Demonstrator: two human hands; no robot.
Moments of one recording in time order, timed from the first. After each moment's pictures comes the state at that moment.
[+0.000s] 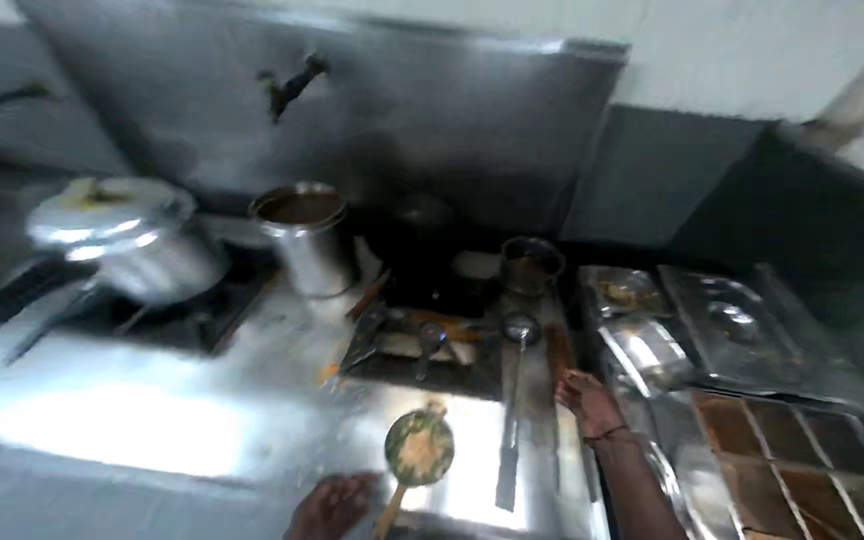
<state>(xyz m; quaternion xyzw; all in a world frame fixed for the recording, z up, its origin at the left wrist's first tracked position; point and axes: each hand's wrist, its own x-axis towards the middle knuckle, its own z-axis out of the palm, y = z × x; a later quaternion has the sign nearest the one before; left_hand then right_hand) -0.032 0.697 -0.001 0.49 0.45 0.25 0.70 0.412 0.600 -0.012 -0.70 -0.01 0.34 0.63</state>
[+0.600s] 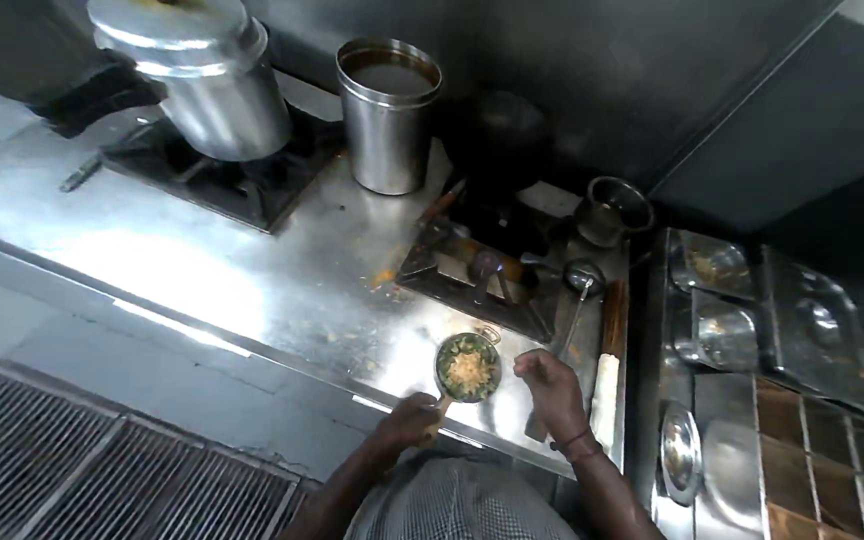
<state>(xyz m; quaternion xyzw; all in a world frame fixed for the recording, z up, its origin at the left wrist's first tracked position) -0.026 0.708 -0.091 0.46 0.46 -0.03 0.76 0.211 0.624 0.011 -0.80 -0.40 0.28 0.34</state>
